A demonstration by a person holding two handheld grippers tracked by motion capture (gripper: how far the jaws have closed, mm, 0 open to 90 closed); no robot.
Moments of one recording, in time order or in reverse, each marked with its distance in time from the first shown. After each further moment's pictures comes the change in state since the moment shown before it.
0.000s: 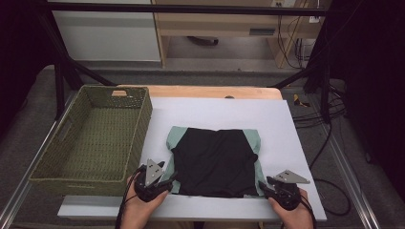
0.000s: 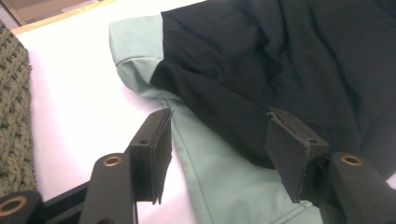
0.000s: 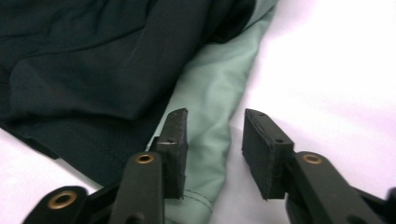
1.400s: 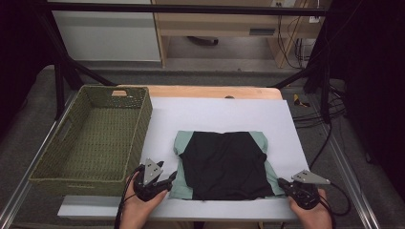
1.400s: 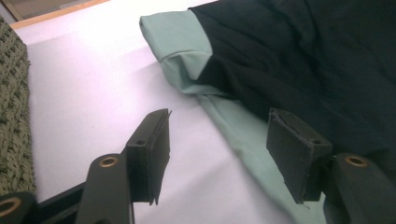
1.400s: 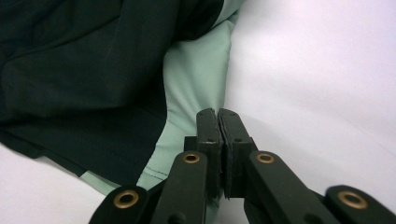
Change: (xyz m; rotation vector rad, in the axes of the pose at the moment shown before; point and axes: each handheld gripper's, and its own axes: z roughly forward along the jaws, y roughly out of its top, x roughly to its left) left arm 0.003 -0.002 0.002 0.000 -0.016 -0.020; right arm -0.042 -0.009 -0.025 0.006 -0.028 -0.012
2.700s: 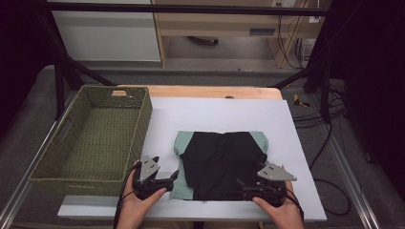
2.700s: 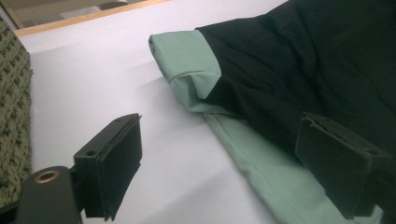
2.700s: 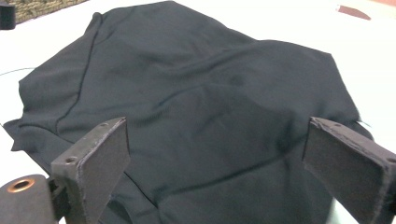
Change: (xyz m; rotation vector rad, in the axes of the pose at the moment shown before) left arm 0.007 0.005 0.000 -0.057 -0.015 -0.033; right arm 0.088 0.056 0.016 -0.184 0.101 -0.143
